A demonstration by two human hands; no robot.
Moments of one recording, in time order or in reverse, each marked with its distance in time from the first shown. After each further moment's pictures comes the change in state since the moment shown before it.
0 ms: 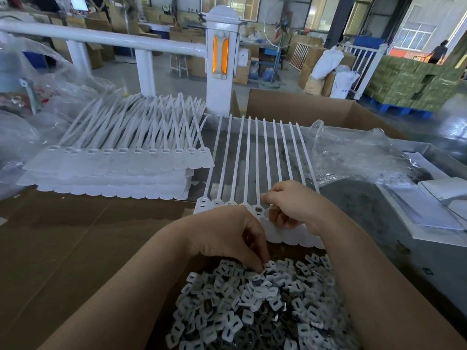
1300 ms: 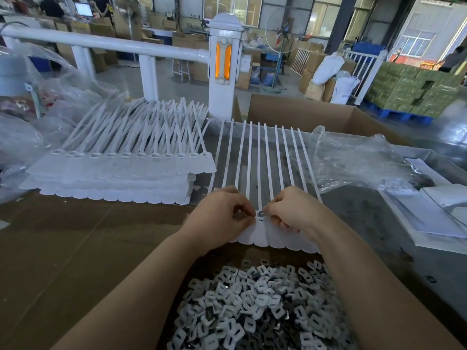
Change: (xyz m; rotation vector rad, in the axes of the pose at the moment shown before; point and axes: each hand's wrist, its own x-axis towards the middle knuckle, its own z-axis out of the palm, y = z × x) left_hand 0.016 -0.029 0.002 0.204 0.663 -0.039; right_hand 0.006 -0.001 0.003 -0.243 0.067 -0.018
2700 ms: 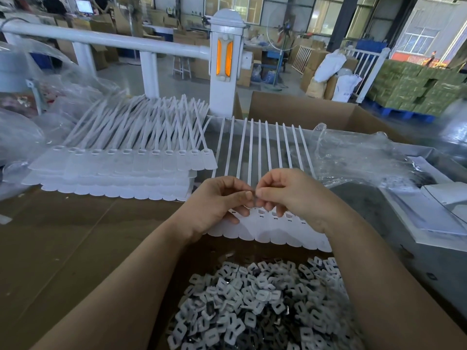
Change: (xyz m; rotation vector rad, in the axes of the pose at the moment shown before) left_hand 0.002 -0.005 -0.015 -0.802 -0.099 -0.187; right_hand -0.018 -0.011 -0.013 0.271 -0.068 -0.335
